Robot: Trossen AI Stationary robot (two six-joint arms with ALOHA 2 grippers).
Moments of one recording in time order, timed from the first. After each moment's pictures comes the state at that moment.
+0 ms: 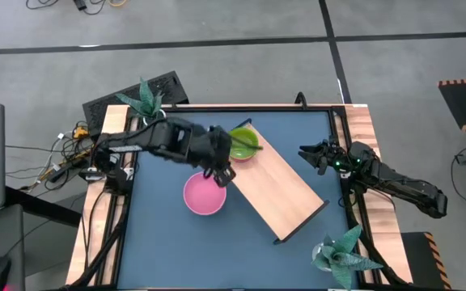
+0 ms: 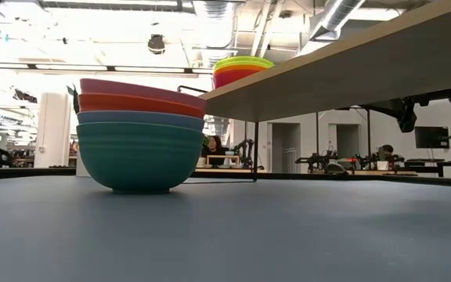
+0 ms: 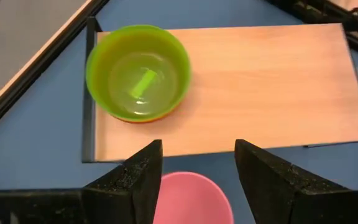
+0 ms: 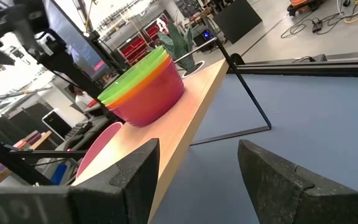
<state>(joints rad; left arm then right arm) -0.12 1.88 2.35 -1.43 -0.36 -0.64 -0.44 0.05 0.04 -0.05 -0.10 0.62</state>
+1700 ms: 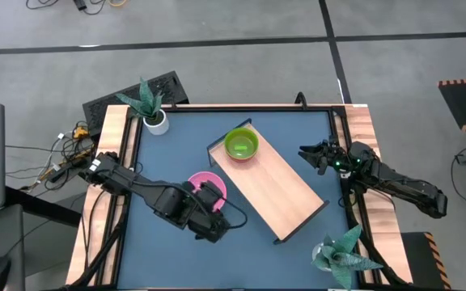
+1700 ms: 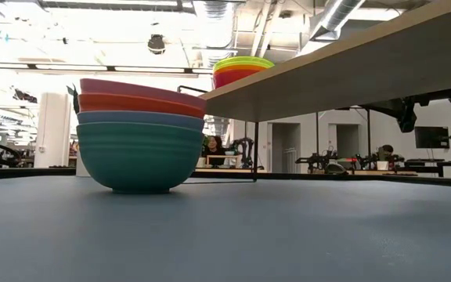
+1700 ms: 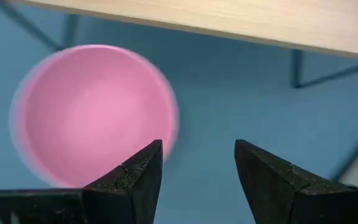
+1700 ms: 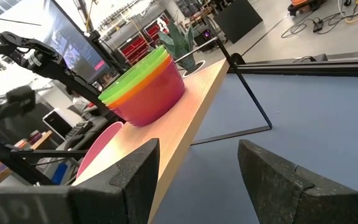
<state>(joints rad) -0.46 1.88 2.01 -1.35 -0.40 -1.22 -0.44 0.05 0.04 -0.05 -0.11 0.62</state>
